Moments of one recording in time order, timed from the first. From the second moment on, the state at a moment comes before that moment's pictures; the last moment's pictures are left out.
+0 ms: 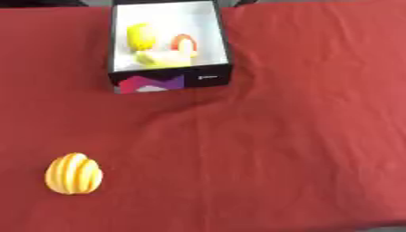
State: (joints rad) left arm -0.20 1.27 -0.18 -1.99 -0.15 -0.55 -0.35; right arm -0.12 -0.53 -0.45 -1.98 -0.65 -0.09 -0.04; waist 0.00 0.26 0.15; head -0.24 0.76
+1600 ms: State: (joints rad) left arm -0.31 1.12 -0.47 -1.99 -0.53 -0.29 -0.47; right arm -0.08 -0.45 -0.44 -1.98 -0.52 0.01 0.02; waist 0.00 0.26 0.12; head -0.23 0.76
